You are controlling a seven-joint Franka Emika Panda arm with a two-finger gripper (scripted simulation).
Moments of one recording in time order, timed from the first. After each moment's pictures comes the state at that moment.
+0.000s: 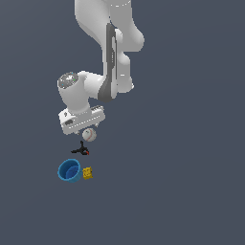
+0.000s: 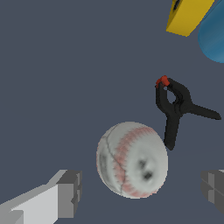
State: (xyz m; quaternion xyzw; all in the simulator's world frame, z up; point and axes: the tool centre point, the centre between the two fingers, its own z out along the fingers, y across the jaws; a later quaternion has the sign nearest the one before) arm -0.064 -0.180 0.089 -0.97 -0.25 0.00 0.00
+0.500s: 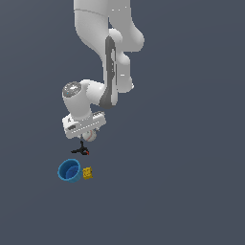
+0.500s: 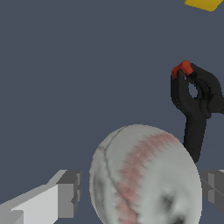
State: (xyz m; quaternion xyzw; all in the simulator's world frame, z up) arm -0.066 -0.180 0.052 -0.97 -0.25 0.00 0.00
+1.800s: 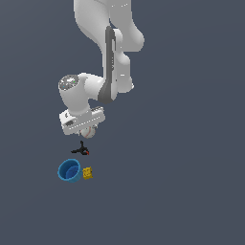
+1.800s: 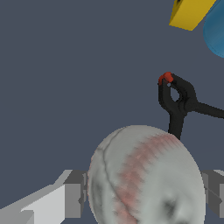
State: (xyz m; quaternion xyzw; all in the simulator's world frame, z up) arm -0.066 -0.181 0.081 -0.97 -0.25 0.00 0.00
